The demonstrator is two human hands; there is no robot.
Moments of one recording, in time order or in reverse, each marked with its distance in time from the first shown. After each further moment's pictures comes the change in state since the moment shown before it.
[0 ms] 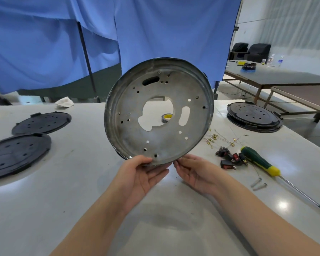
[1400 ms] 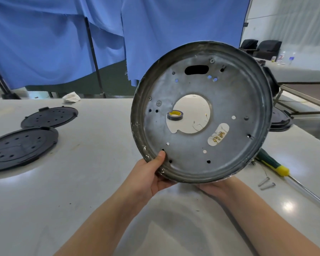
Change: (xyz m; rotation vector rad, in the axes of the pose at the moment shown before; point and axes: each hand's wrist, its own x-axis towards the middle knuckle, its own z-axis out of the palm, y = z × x) left_hand -0.001 -0.014 0.006 0.235 0.095 0.050; right_hand -0.028 0.008 0.011 0.030 0.307 -0.103
